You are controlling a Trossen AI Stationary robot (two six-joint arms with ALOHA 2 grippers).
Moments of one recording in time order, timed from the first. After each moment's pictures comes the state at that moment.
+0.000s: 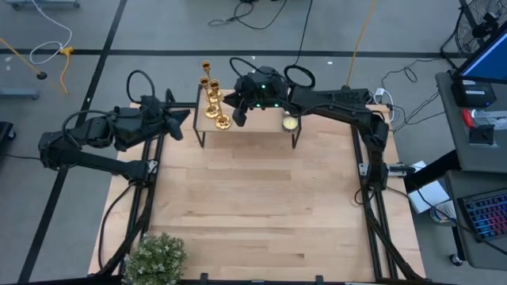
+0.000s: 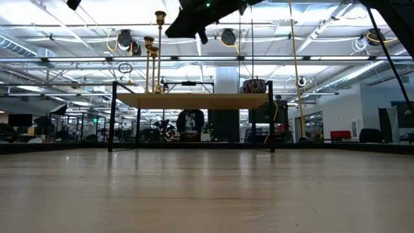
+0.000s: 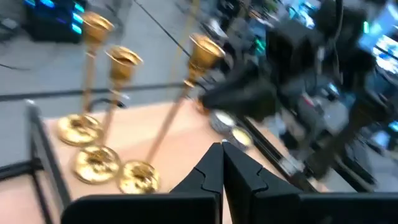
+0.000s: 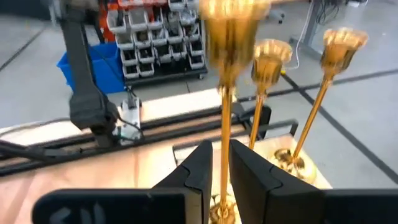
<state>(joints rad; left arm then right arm) 0.03 0.81 1.14 -0.63 -0.61 -0.69 -0.35 1.95 1.94 -0.30 -0.13 0.03</state>
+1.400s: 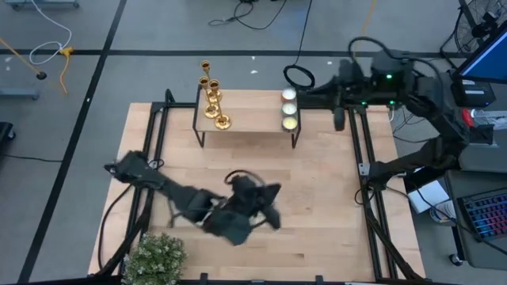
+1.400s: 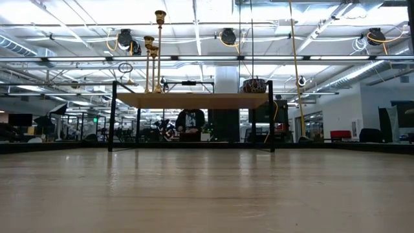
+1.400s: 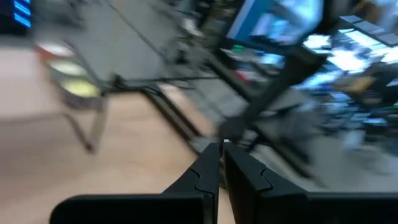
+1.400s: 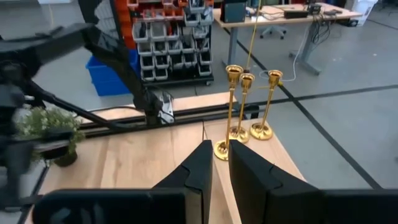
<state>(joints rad) -0.50 1.95 2.01 -0.48 -1.06 -0.92 -0.32 1.29 1.94 -0.95 -0.13 -0.01</state>
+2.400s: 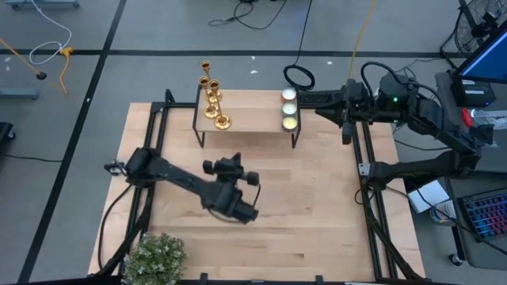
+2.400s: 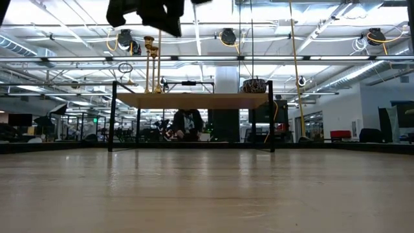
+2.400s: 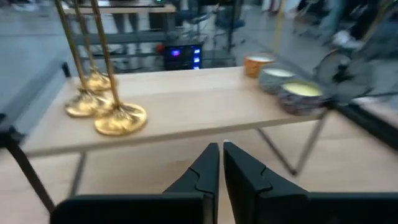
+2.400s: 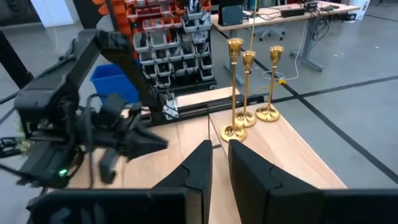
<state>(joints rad) -0.35 2.01 1.75 -1.57 -1.28 -1.91 -0.32 1.00 1.47 -0.71 -0.13 0.07</state>
